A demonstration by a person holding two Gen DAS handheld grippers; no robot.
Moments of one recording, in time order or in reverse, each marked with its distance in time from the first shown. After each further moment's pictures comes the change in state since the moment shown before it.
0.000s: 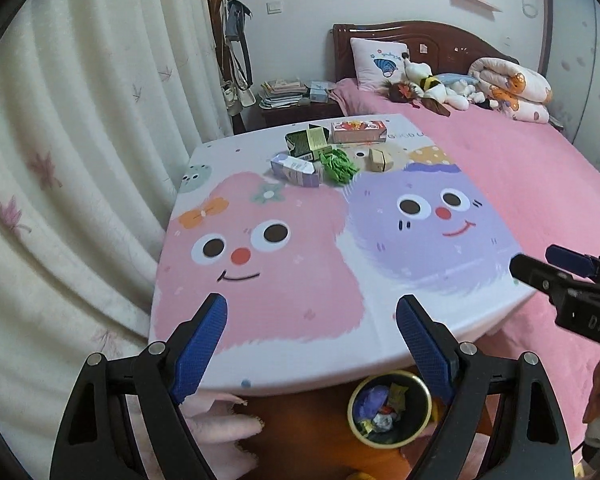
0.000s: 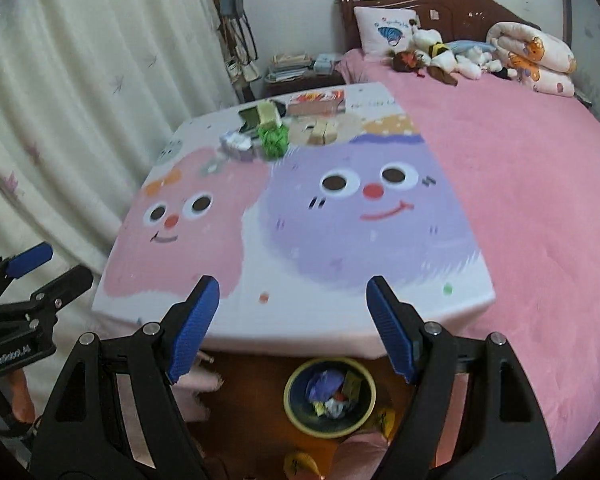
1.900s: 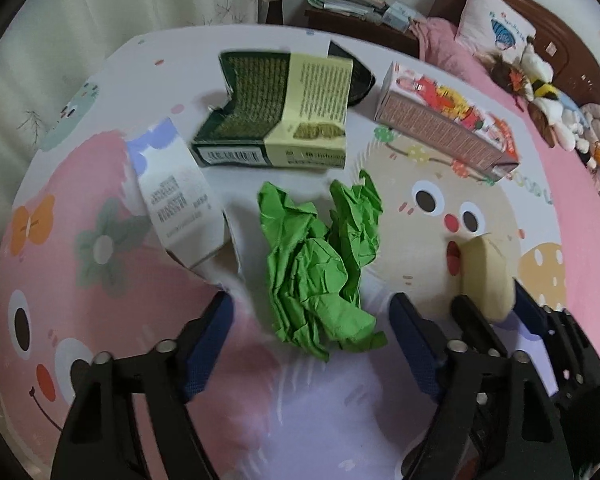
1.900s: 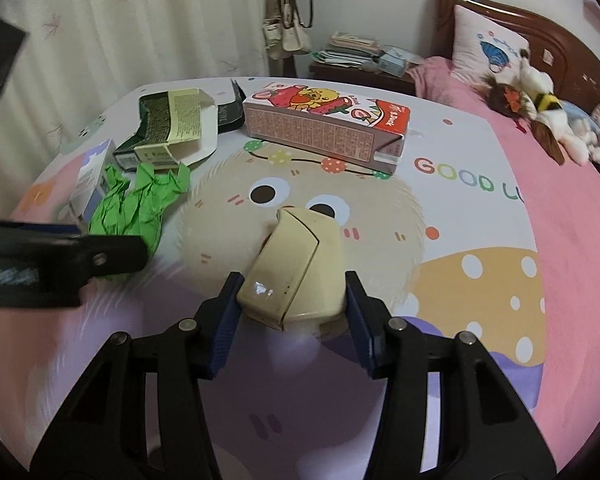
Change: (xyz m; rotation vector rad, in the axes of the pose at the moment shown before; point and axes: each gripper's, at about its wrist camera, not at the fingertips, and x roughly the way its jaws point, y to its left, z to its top) left arm 0.458 -0.076 0.217 -0.449 0.355 0.035; right arm 0.421 -0.127 0.205 -0.405 0.059 0.131
